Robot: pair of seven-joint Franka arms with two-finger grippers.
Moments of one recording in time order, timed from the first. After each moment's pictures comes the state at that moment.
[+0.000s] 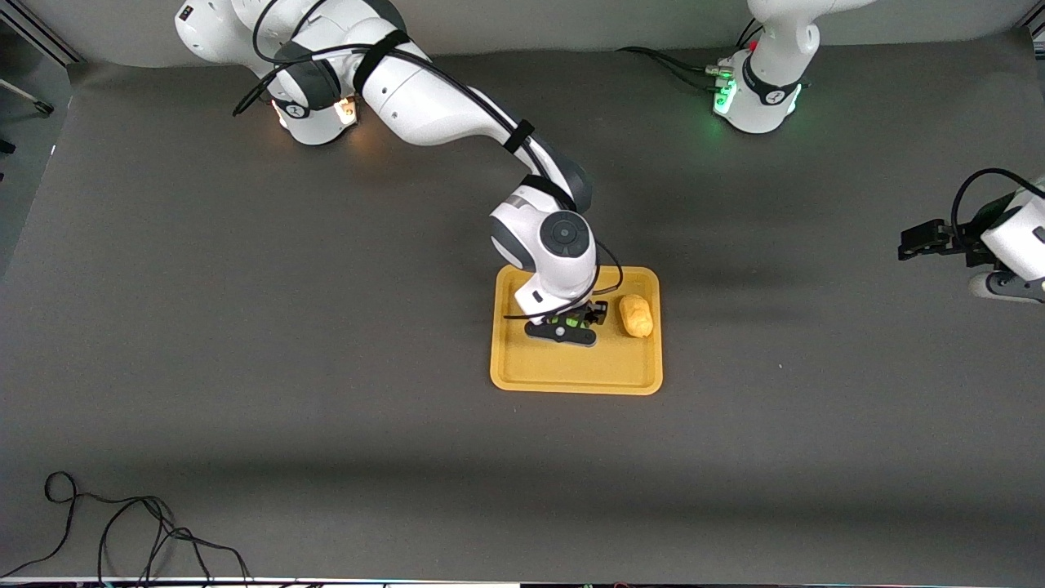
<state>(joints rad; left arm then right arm) 0.17 0.05 -0.08 -1.75 0.02 1.67 0.20 0.90 1.09 -0.14 -0.98 0.10 2.14 1.00</state>
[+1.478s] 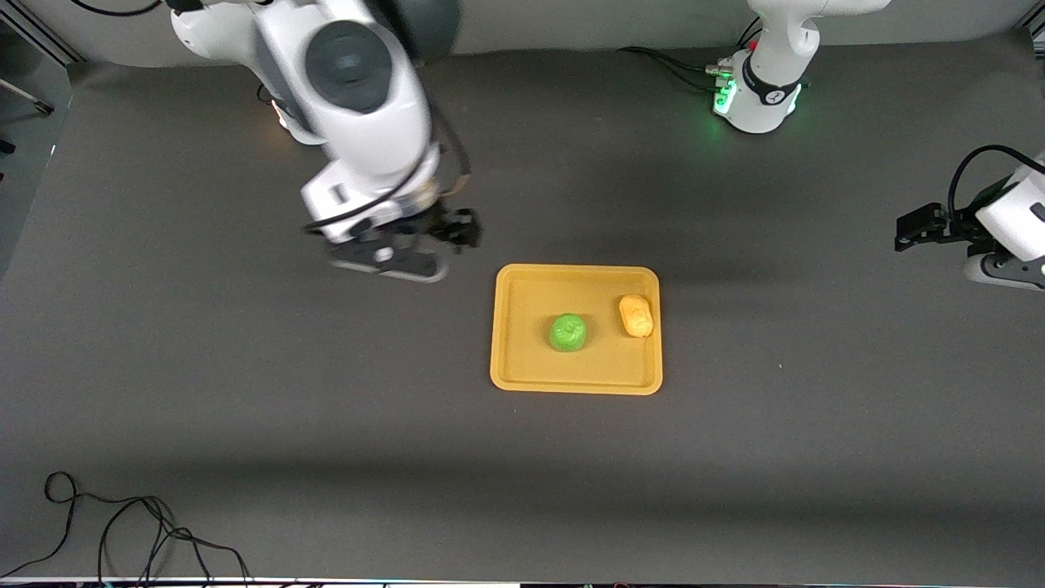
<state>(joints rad) -0.05 0.02 0.06 -1.70 0.02 1.63 0.21 0.69 0.48 -0.22 -1.02 0.07 1.37 0.68</state>
